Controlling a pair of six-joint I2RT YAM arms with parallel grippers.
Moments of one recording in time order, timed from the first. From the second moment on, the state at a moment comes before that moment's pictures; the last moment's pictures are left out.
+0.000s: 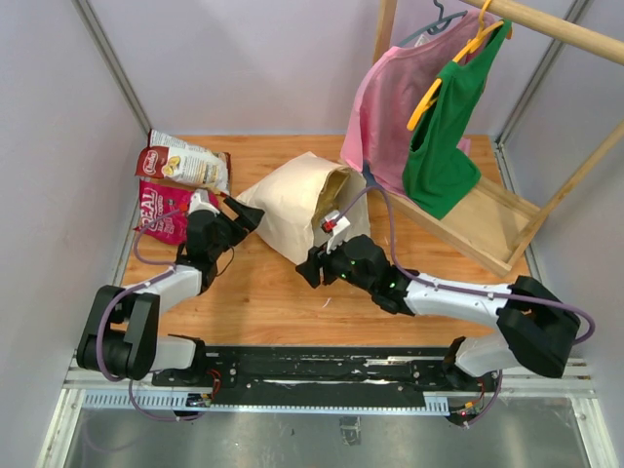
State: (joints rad) left arm -0.18 1.31 0.45 0.54 0.05 -0.86; right arm 0.98 1.35 0.66 0.37 0.03 0.31
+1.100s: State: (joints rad) left arm -0.16 1.14 0.24 0.47 -0.05 -0.98; right arm 1.07 1.68 0.69 0.71 0.20 0.45
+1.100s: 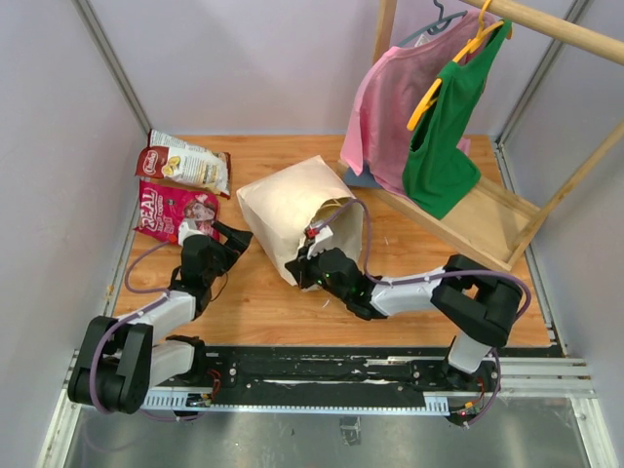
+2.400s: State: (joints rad) left arm -0.05 0.98 0.31 0.32 -0.05 -0.87; right arm 1.08 1.80 0.70 0.79 0.17 0.27
